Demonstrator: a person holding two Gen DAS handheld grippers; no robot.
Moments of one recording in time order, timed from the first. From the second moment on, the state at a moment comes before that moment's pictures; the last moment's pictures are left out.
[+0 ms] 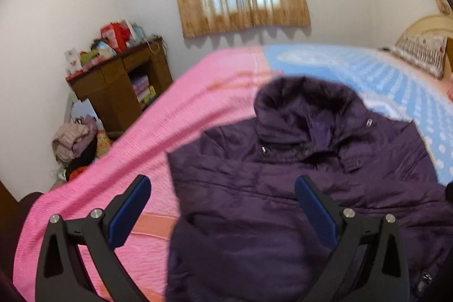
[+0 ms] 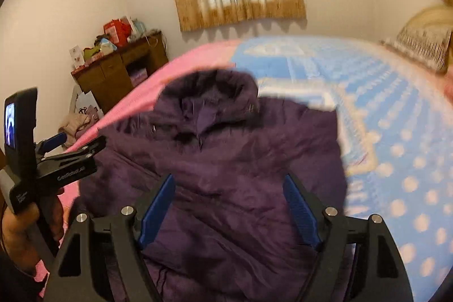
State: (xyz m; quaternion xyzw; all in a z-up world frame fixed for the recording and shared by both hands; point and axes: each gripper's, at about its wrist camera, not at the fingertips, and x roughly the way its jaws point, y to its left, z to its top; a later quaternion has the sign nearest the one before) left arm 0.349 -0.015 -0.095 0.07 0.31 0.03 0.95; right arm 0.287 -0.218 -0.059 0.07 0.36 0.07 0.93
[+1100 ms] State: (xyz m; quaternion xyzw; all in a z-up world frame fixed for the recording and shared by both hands) left arm 0.388 -0.017 -0.171 0.10 0.43 0.03 0.90; right arm 0.308 -0.202 -0.118 -0.02 0.43 0.03 0.90
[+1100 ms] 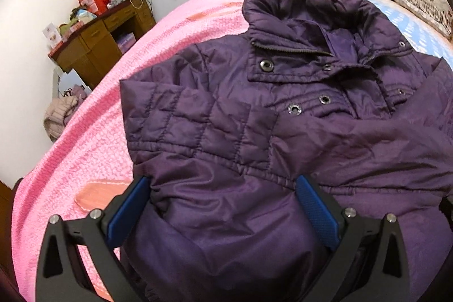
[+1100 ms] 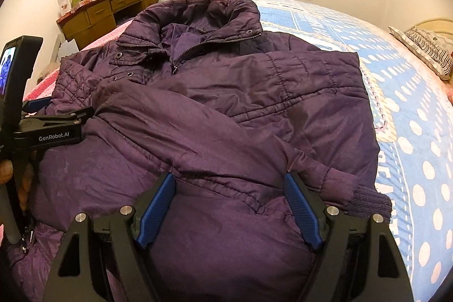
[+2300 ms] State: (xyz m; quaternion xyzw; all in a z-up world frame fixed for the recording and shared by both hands) left arm 0.376 0.028 -0.113 -0.03 0.39 -0.01 0.92; right arm 0.307 -0.202 -0.118 -0.02 0.42 0.03 0.91
